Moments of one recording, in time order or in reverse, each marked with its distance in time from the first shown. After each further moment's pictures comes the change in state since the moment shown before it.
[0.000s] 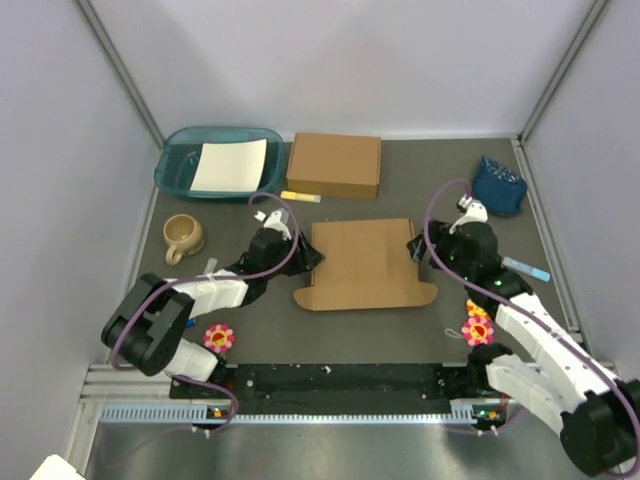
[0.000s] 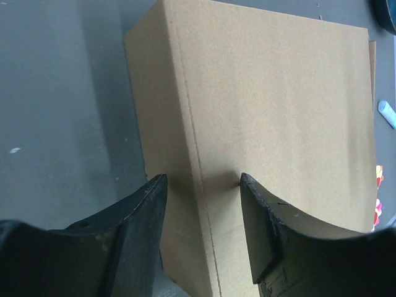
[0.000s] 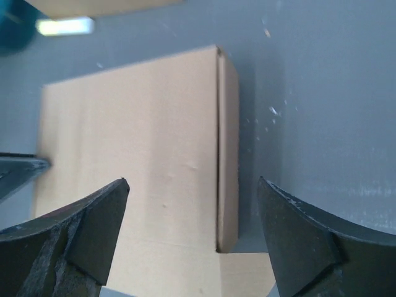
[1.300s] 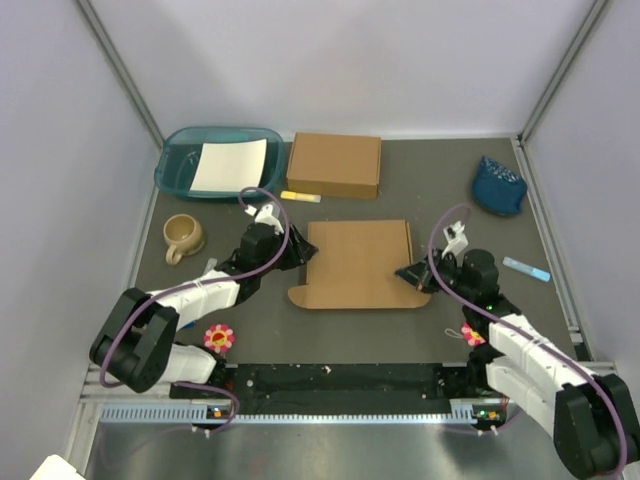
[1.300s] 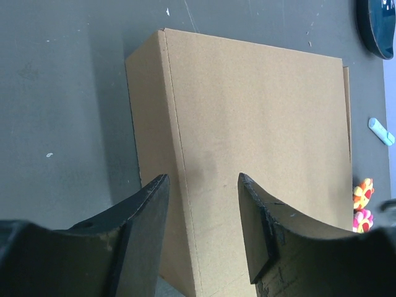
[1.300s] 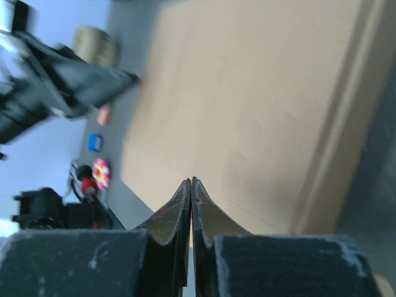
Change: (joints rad) left arm 0.043 -0.118 0.025 -0.120 -0.018 0.014; right arm -0.072 -0.082 -0.267 0.460 -0.544 0.230
